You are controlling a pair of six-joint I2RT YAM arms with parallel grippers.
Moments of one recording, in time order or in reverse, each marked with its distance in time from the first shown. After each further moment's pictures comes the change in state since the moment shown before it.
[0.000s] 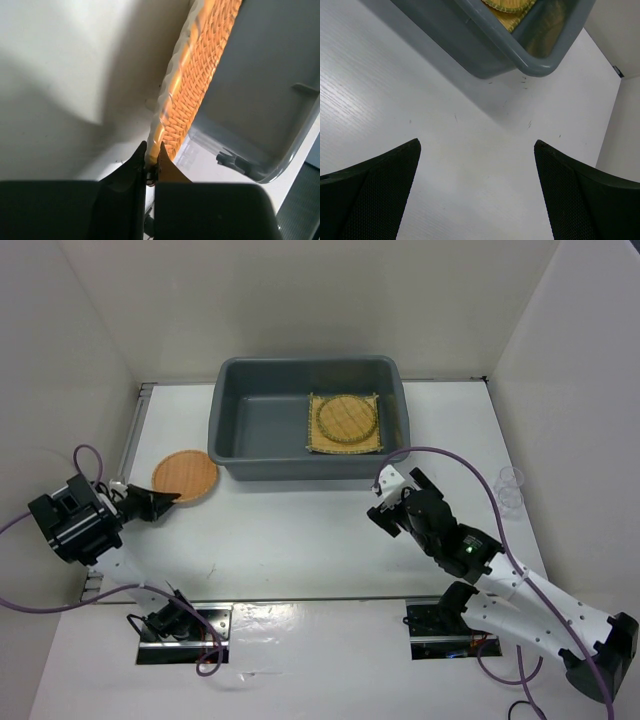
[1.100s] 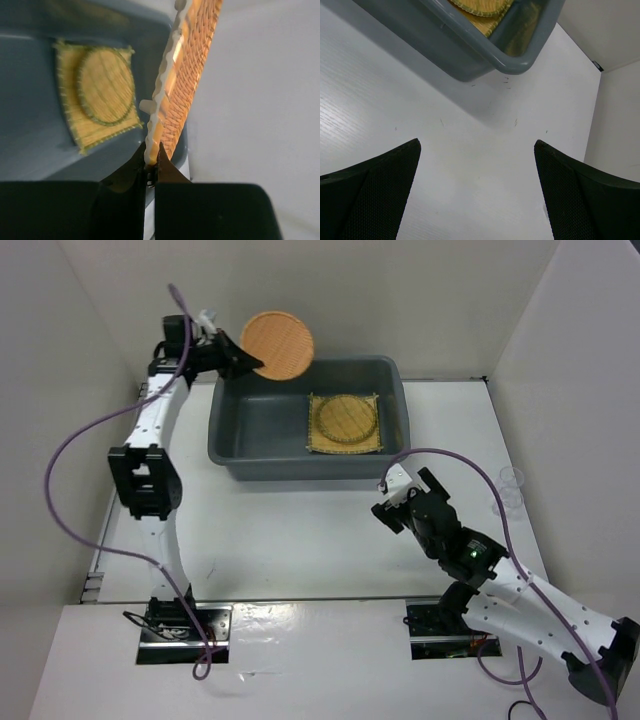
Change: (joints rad) left arm -0.702 0.187 1.244 -0.317 -0.166 -0.205; right arm 0.018 -0.040 -0.014 0.030 0.089 0.004
